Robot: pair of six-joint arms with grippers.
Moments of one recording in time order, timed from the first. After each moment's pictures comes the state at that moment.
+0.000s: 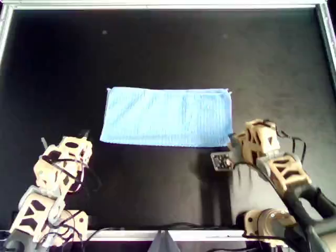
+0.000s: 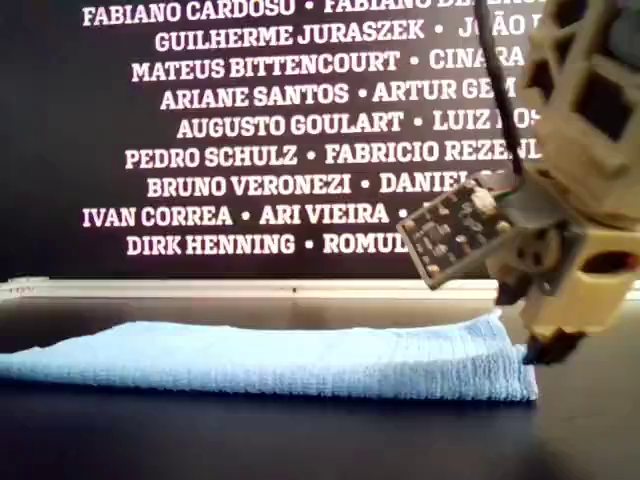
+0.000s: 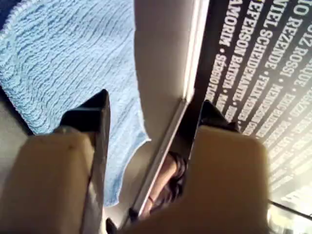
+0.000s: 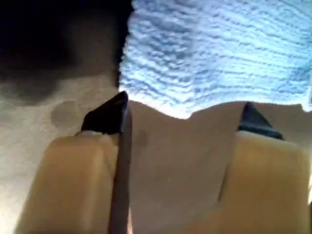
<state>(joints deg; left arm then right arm) -18.6 174.9 173.1 18.6 -0.2 -0.8 18.1 111.4 138.3 30.3 -0.3 0.1</state>
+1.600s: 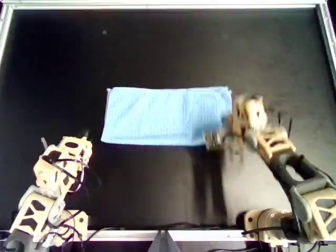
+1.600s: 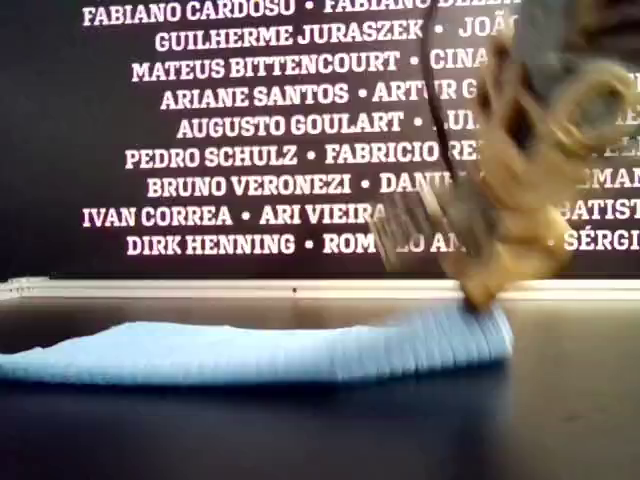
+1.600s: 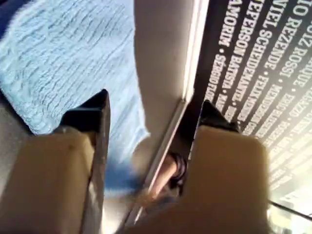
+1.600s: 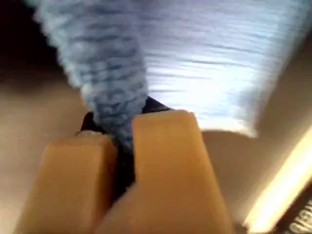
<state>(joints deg) -18.6 175.0 173.1 18.6 -0.2 -0.8 20.0 86.3 107.2 29.3 -0.4 0.5</state>
